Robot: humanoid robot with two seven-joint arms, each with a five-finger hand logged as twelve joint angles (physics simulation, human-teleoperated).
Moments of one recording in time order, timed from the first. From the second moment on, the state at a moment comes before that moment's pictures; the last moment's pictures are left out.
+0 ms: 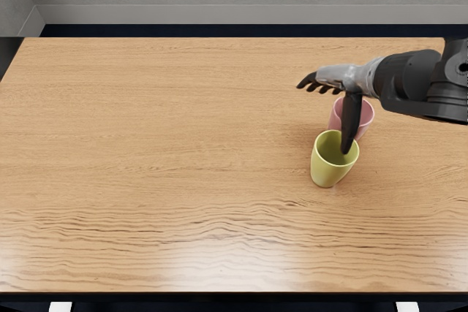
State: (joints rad) left arm -0.07 0.00 0.49 -0.20 0.27 0.17 0.44; right arm 1.76 -0.73 -0.34 1.74 -0.52 -0.03 -0.61
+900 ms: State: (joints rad) left arm -0.07 0.00 0.49 -0.19 0.27 0.17 0.44; right arm 1.74 -0.64 -0.38 1.75 -0.66 0.05 -0.61
